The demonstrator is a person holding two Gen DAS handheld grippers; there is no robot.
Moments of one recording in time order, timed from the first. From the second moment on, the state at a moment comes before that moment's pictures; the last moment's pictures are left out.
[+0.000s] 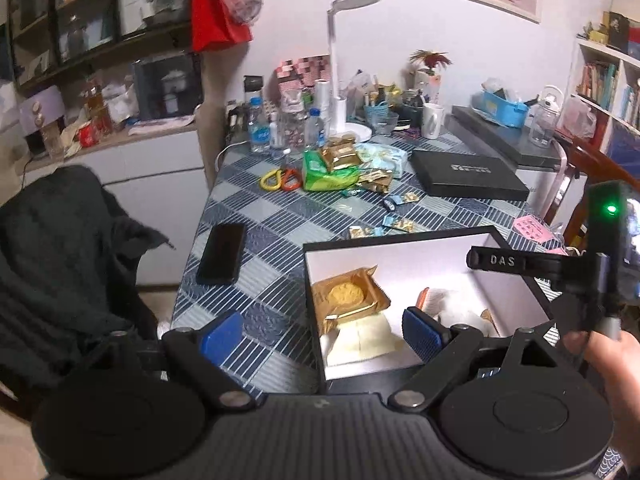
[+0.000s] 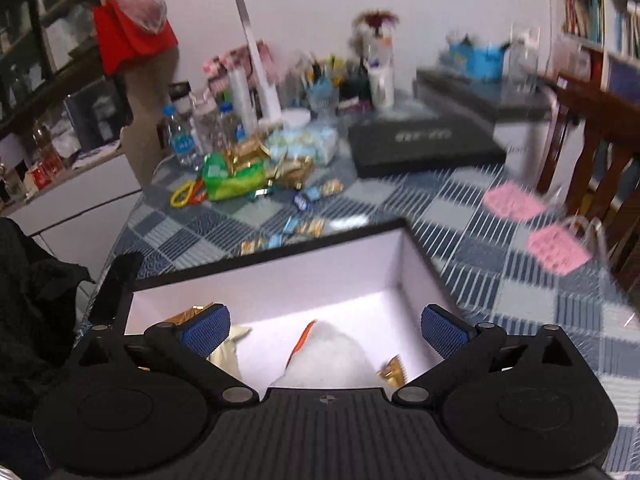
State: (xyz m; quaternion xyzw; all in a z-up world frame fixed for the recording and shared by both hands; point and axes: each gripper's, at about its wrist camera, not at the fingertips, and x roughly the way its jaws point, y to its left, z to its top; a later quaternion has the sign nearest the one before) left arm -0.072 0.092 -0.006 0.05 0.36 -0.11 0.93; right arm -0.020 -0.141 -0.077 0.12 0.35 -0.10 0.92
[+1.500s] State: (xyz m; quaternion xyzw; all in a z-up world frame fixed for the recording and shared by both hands) left arm 0.210 -0.071 -0.012 0.10 0.34 -0.06 0.93; right arm -0.013 -0.186 -0.049 0.03 0.29 -0.02 0.96
